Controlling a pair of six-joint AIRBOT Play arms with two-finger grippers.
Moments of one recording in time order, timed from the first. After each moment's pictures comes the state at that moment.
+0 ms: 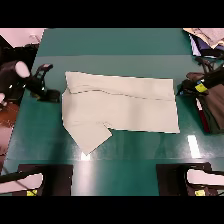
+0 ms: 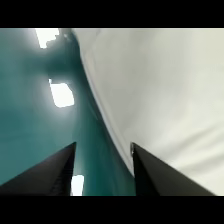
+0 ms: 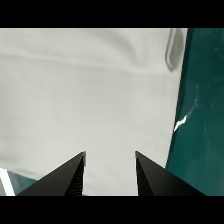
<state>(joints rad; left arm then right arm) 0.02 -1.35 1.18 1.40 -1.28 -1.41 -0.26 -1.41 1.34 -1.20 1.48 1.43</state>
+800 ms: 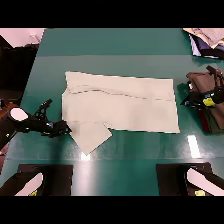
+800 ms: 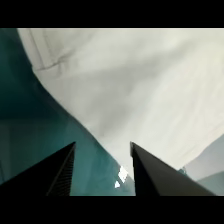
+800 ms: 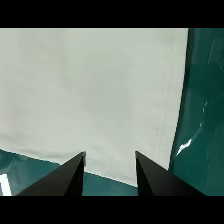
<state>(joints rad) 0.06 -0.97 0.53 1.01 -1.14 -1.46 -0.33 -1.13 1.05 -1.14 1.40 1.37</state>
